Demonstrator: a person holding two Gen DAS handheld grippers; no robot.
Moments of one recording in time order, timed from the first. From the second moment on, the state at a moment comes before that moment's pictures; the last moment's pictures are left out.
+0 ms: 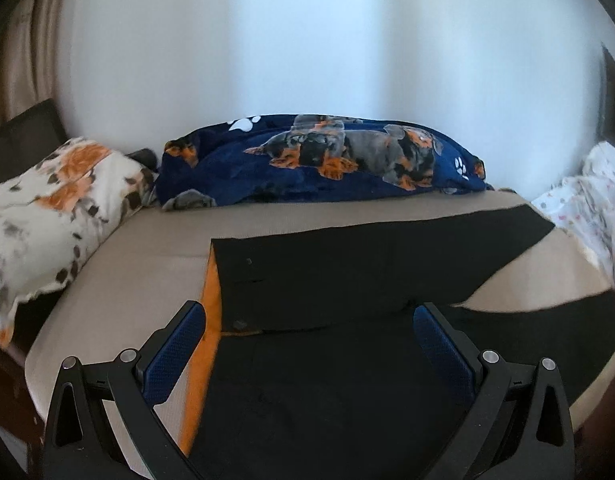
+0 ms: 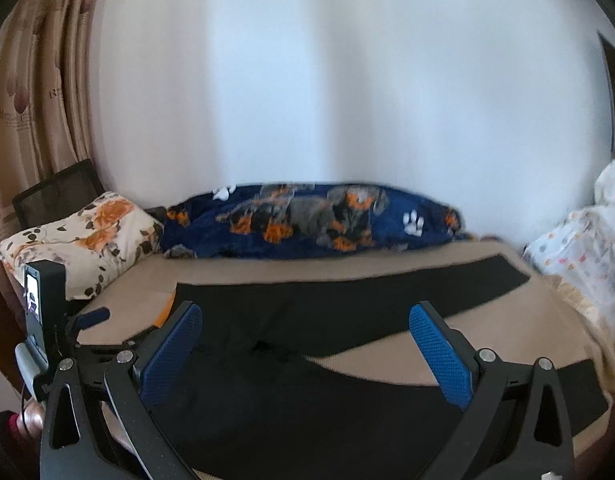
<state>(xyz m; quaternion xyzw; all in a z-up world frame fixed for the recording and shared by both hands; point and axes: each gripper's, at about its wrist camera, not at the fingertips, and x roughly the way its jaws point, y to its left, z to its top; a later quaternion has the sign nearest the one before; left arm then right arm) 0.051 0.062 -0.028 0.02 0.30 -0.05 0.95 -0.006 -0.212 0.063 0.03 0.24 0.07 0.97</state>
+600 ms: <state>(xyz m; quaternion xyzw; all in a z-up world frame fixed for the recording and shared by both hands) 0.302 0.227 -0.119 -0.11 0.45 -0.14 0.87 0.081 -0.198 -0.026 0.05 0.38 0.08 0.92</state>
